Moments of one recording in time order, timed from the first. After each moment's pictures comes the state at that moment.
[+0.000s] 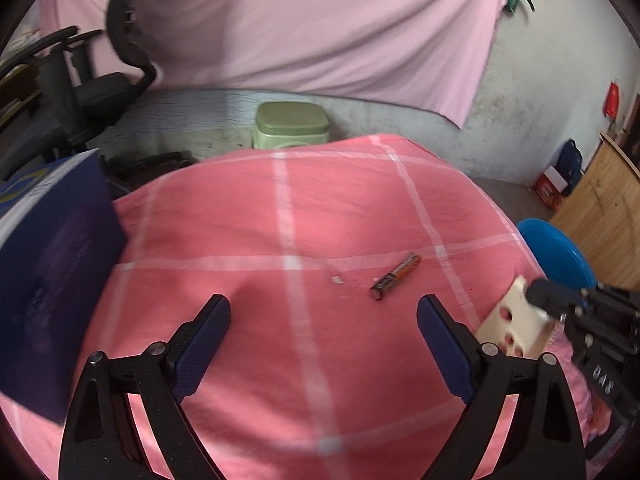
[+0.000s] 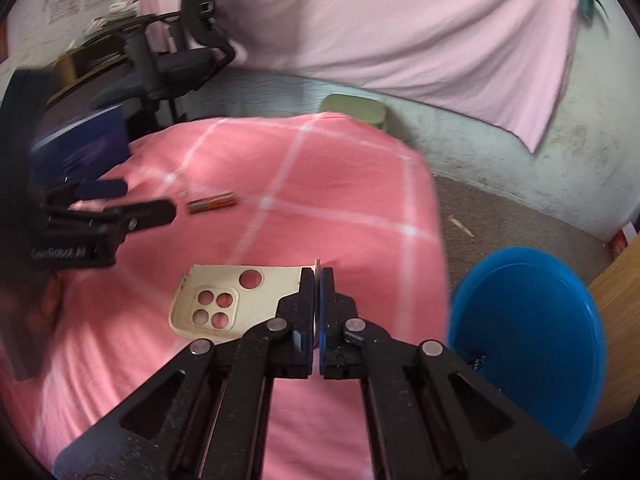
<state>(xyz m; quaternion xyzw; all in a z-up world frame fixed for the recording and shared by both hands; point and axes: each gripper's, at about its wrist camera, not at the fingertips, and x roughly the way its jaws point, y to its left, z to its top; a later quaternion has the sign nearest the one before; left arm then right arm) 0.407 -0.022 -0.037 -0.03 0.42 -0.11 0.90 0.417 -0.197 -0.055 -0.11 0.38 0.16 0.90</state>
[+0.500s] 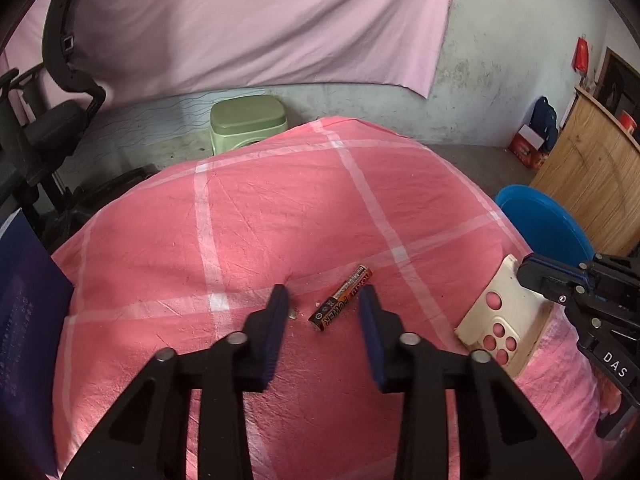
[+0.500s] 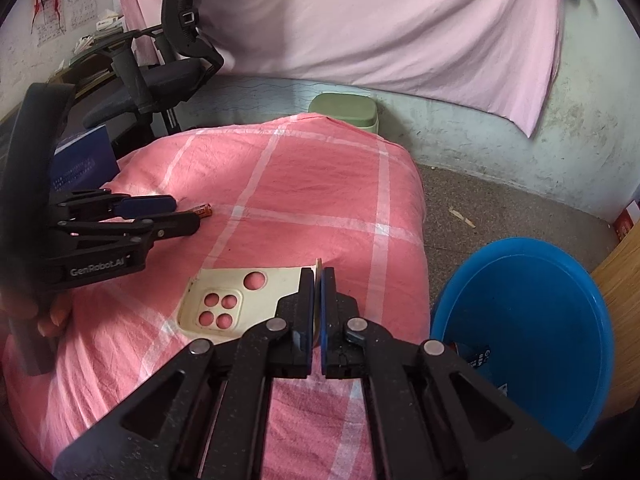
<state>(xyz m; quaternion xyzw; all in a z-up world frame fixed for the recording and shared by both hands) 0.433 -0.056 -0.049 0.02 0.43 -0.17 0.89 0.427 -0.213 -0.056 -0.08 0.39 0.16 0.90</state>
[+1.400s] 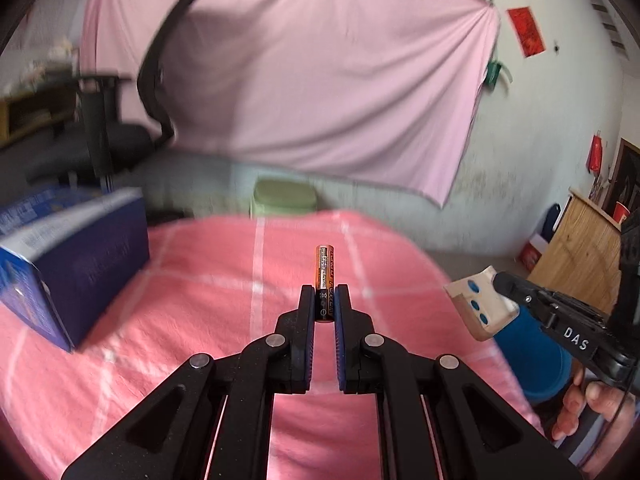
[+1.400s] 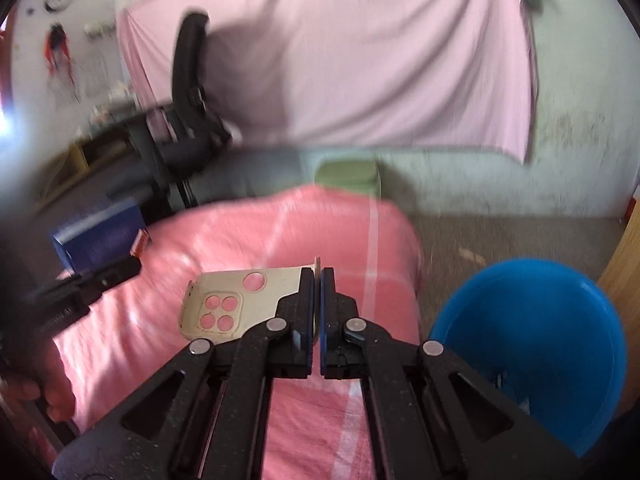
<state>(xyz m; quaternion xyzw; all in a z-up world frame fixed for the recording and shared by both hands) 0.321 -0.039 0.012 -0.09 0.25 -0.09 0.96 0.384 -0.245 -0.021 0.00 0.26 0.18 0.95</state>
